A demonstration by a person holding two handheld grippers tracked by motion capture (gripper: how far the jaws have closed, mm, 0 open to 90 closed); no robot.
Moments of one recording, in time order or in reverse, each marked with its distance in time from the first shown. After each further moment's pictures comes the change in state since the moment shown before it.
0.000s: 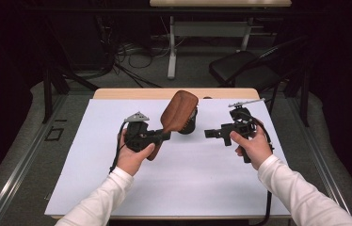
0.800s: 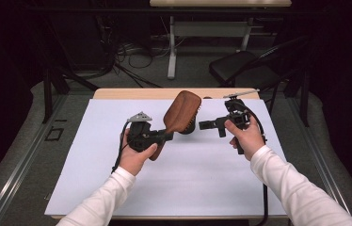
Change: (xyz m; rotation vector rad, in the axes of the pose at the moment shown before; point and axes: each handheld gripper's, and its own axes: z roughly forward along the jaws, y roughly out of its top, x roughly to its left) left arm -0.004 0.001 0.005 0.002 -0.015 0.007; right arm 0.004 0.026 0.009 0.011 0.056 0.044
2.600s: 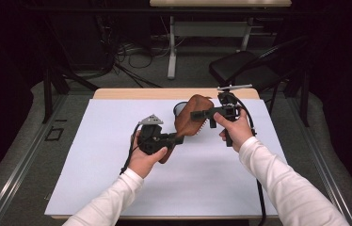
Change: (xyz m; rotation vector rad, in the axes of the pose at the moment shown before) left arm -0.019 -0.001 0.021 0.018 -0.061 0.031; right arm 0.000 0.021 0.023 -0.048 0.103 0.097
